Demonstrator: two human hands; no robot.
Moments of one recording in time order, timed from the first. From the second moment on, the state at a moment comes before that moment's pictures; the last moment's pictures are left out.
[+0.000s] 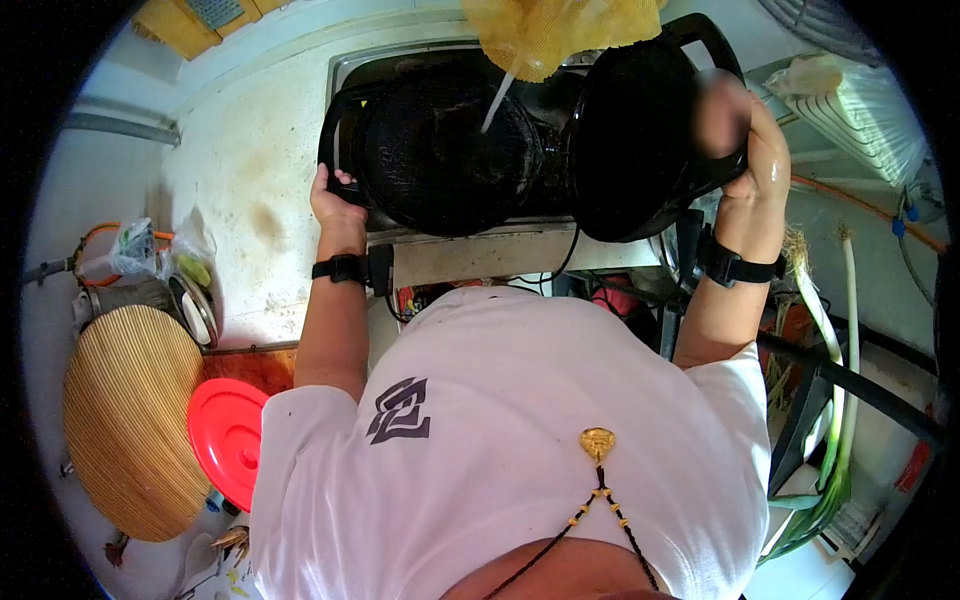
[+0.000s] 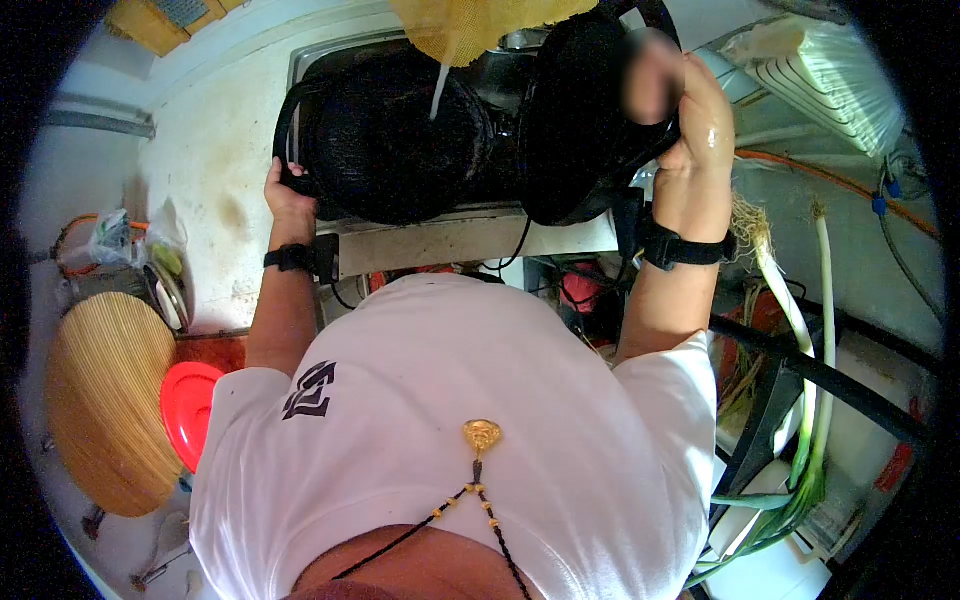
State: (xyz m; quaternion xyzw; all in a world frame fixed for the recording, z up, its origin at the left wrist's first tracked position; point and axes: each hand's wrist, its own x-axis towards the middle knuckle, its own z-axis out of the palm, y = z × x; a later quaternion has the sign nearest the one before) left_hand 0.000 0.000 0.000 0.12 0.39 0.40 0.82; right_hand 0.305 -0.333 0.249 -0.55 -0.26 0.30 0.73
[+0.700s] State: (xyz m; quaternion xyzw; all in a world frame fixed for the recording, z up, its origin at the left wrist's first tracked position) left_hand 0.008 -0.046 -0.014 0.03 0.45 0.36 0.82; right_hand 0.308 -0.317 0.247 -0.66 -0.22 0.23 0.68
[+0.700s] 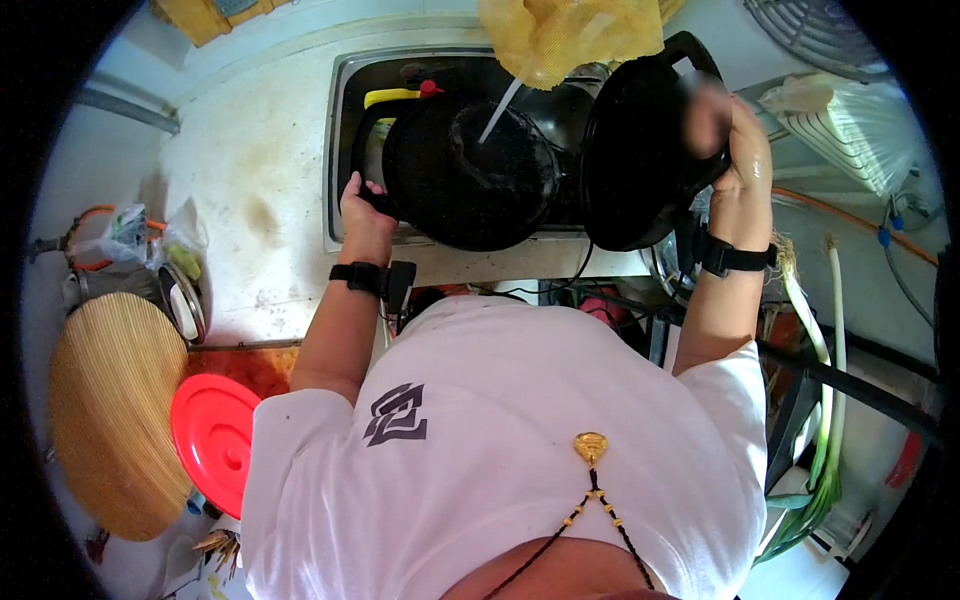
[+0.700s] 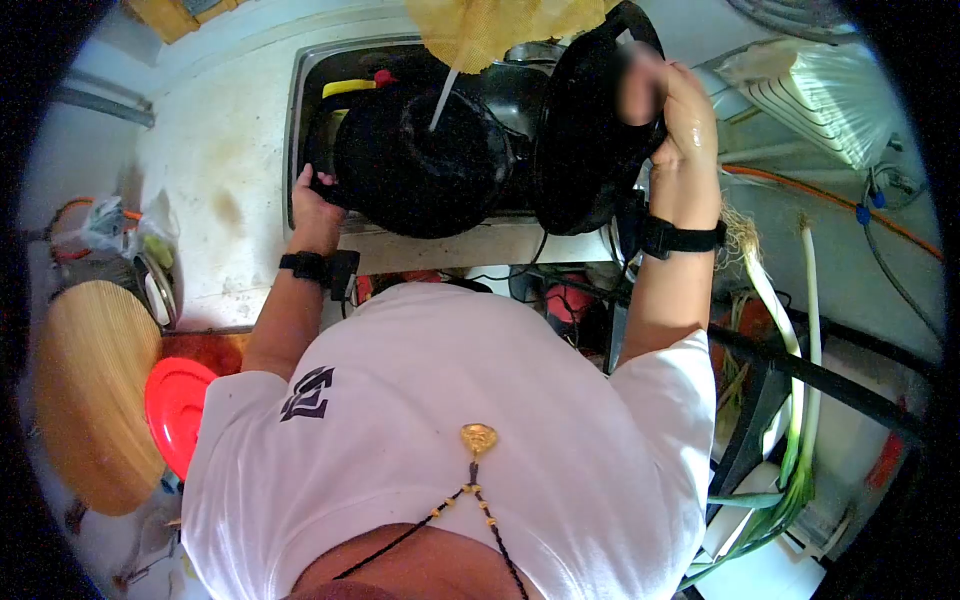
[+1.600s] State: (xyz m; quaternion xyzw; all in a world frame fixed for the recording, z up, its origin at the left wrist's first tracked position) left_hand 0.012 -0.045 -0.079 -0.01 0.53 0.37 0.76; right_hand 0.364 -0.295 0.253 -0.55 -0.16 0.37 0.74
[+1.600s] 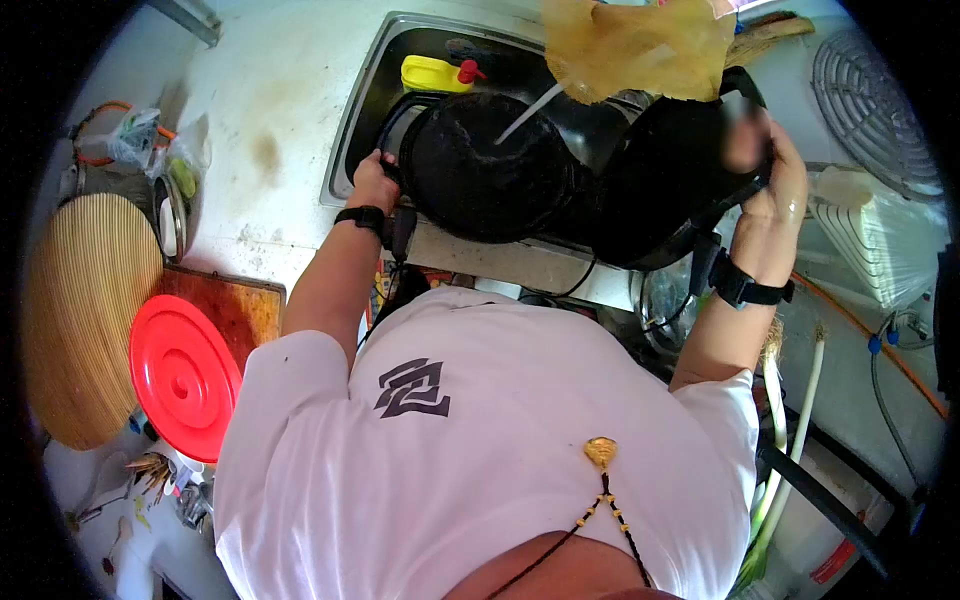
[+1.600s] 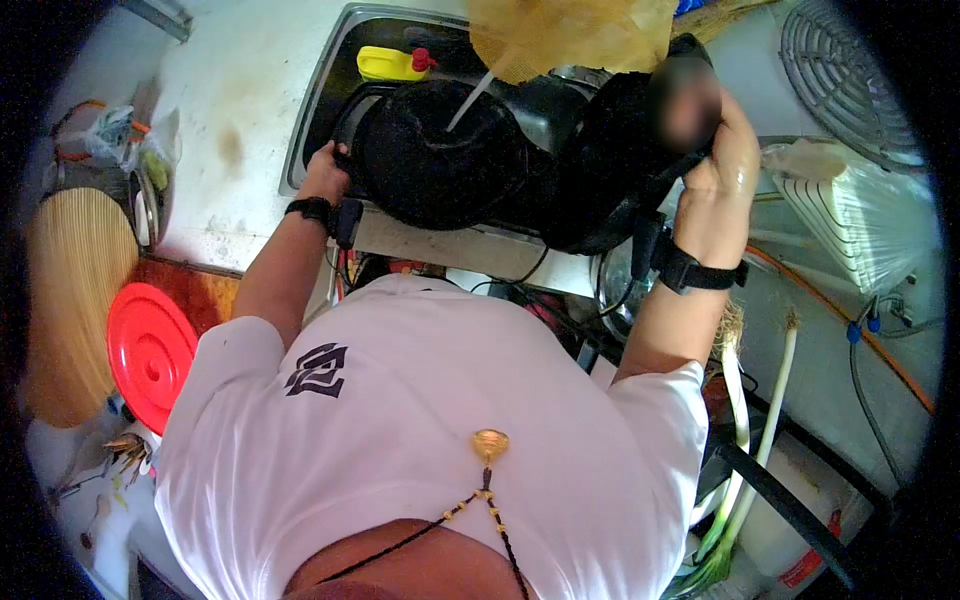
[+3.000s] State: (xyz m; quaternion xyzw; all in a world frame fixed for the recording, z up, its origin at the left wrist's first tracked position) left_hand 0.056 -0.011 -0.055 0.24 0.48 0.09 0.84; right_hand 0.298 -0.346 0.286 -0.65 -0.16 0.21 0.72
